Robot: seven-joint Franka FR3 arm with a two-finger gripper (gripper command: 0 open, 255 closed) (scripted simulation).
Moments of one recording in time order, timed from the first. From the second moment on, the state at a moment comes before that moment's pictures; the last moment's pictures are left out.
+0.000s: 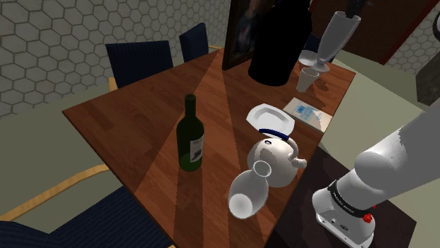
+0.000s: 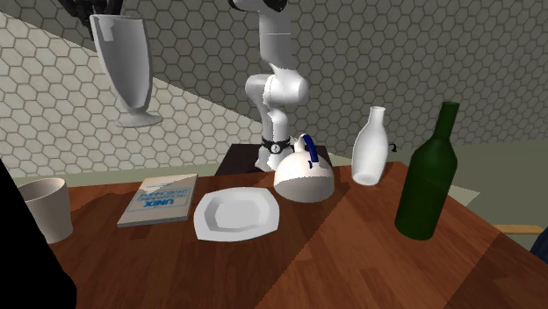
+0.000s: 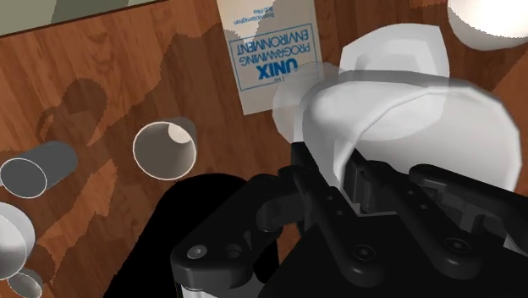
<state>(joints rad) -0.40 0.06 -0.28 -1.36 -0.02 1.37 -0.73</state>
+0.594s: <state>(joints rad) -0.56 0.26 -0.38 -1.08 0.05 1.28 -0.97</state>
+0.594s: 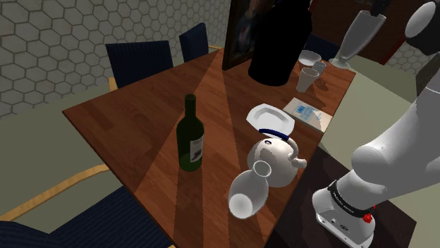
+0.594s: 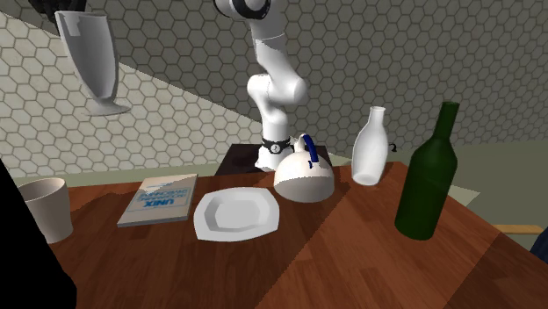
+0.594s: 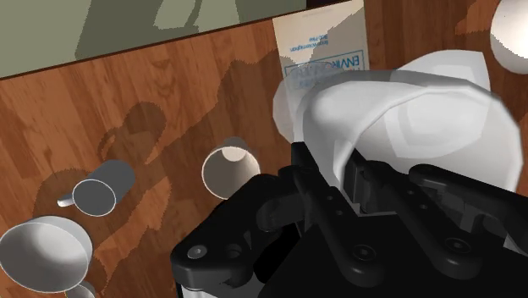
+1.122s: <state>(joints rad) -0.60 0.28 -0.40 -1.11 0.06 1.33 -1.02</state>
